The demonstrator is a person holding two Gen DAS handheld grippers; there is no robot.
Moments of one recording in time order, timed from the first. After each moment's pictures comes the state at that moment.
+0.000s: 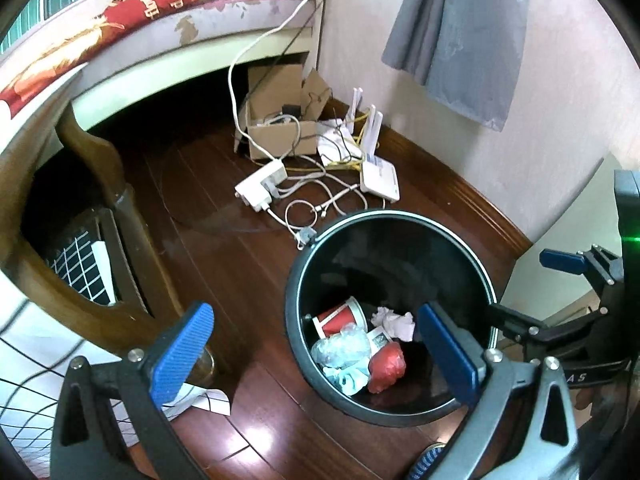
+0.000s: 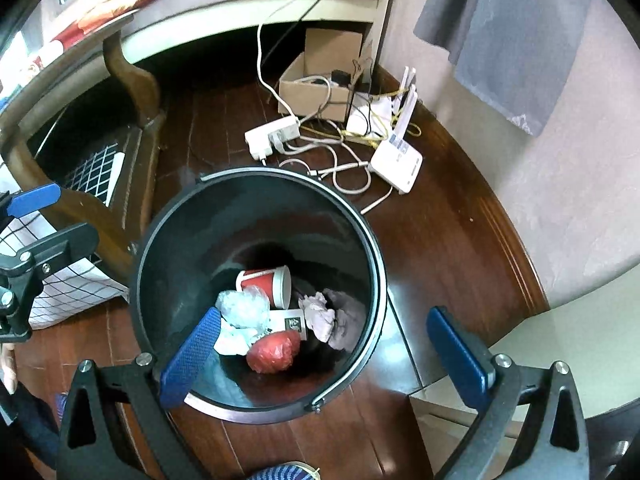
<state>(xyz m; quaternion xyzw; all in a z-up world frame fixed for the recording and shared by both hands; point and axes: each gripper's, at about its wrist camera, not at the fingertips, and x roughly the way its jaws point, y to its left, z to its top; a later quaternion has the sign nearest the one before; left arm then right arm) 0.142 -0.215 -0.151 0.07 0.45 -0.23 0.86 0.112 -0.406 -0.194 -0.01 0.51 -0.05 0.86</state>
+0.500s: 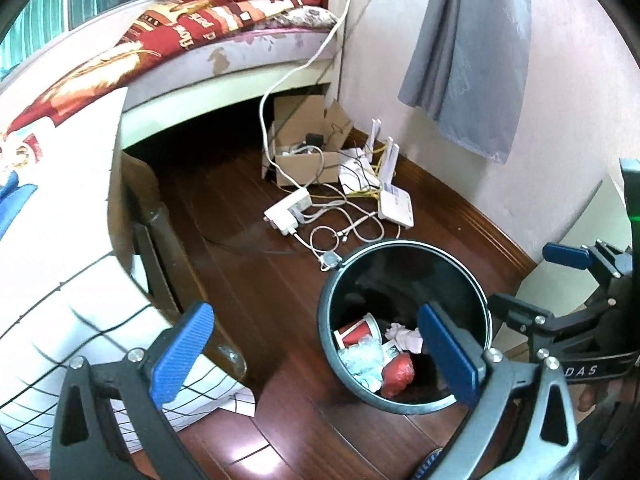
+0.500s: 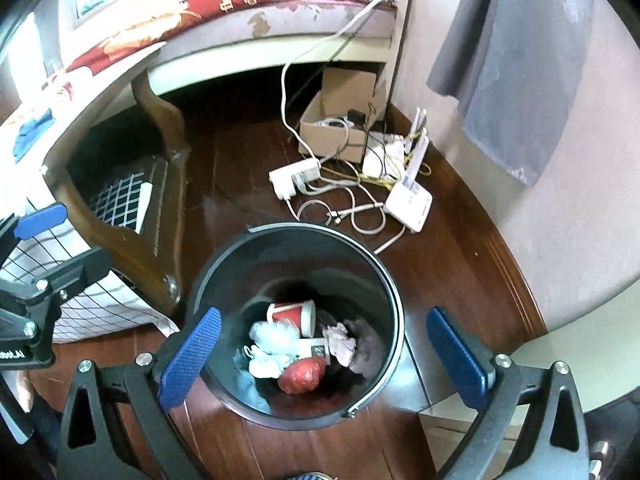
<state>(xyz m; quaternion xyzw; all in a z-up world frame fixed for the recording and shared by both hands) 0.128 -0.183 -0.107 0.07 0.41 -0.20 0.89 0.113 -0.373 -0.134 -0.01 0.47 -0.03 0.88</state>
